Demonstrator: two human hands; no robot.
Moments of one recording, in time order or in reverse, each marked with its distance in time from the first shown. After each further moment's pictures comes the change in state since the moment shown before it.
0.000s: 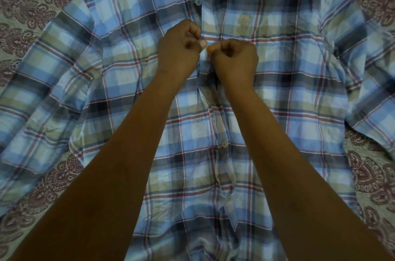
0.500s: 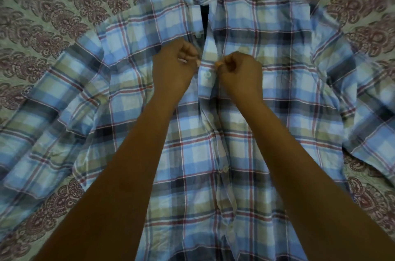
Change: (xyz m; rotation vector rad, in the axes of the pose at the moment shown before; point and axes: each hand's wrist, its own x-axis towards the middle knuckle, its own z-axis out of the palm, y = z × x) left_hand 0.019 0.003 -0.011 0.075 0.128 0.048; right_hand 0.026 -0.013 -0.018 -0.244 -0.126 -0.173
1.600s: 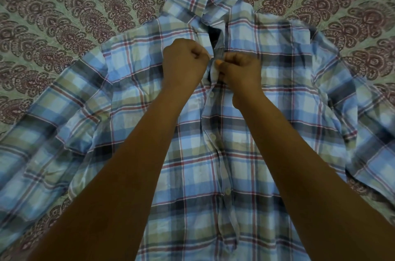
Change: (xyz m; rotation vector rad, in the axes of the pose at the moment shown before) left_hand 0.034 0.030 0.001 0.088 0.013 0.023; right_hand 0.045 -0.014 0.016 0.498 -0.003 0.241
